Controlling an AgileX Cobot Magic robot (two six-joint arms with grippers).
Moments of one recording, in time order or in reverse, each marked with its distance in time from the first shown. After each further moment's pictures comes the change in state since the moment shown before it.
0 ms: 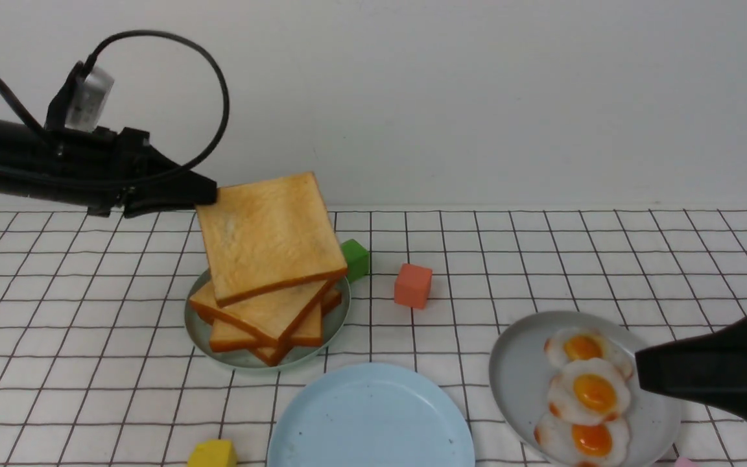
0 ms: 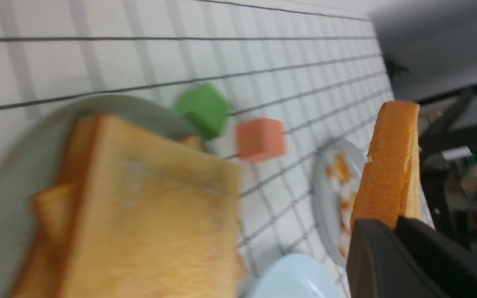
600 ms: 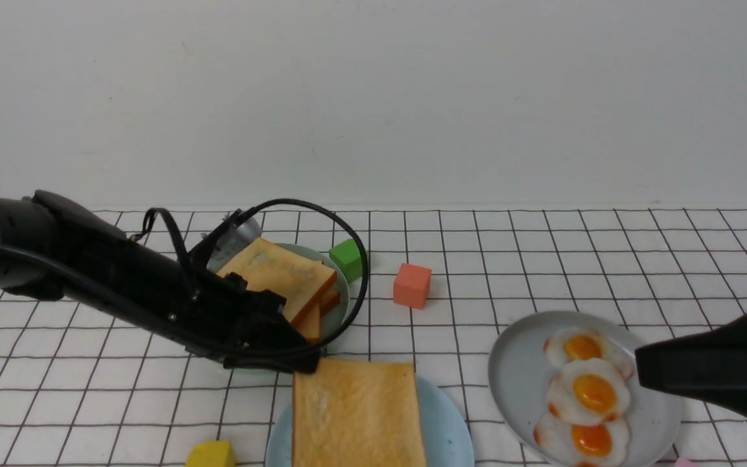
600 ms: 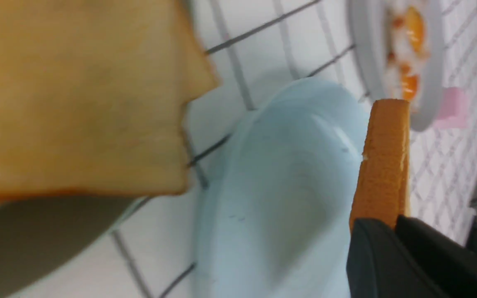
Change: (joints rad) right arm 0.000 0.000 0.000 0.008 -0.001 0.000; left arm -0.282 -0.025 0.352 0.094 -0.220 0.016
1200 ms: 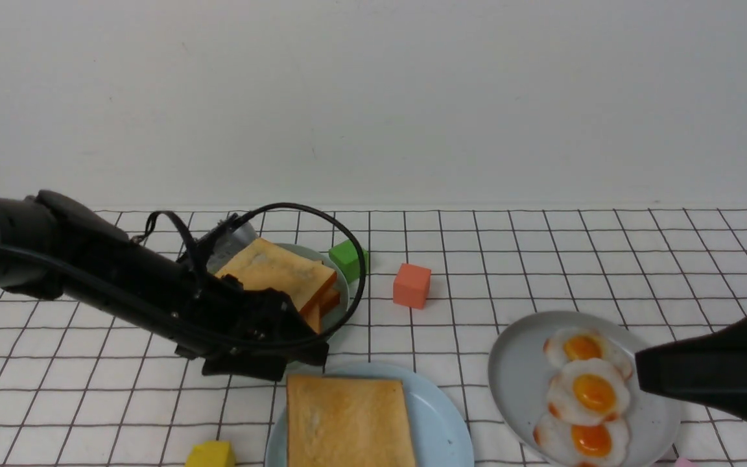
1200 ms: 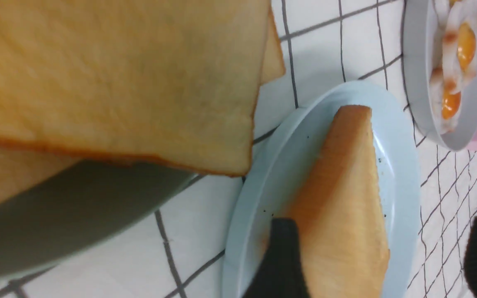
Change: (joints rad) right arm 0.000 0.000 0.000 -0.003 0.022 0.000; left arm -0.008 -0.026 -0.032 0.096 -0.039 -0.166
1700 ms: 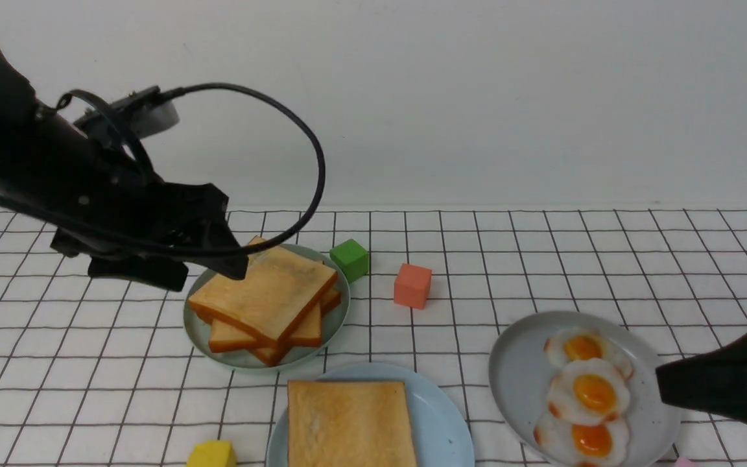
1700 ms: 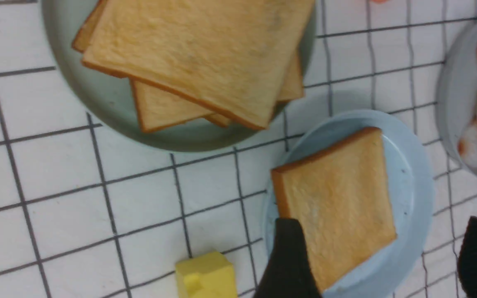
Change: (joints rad) right arm 0.000 0.016 0.000 -0.203 -0.058 0.191; left arm -0.044 -0.364 -0.181 0.513 0.108 -0.568
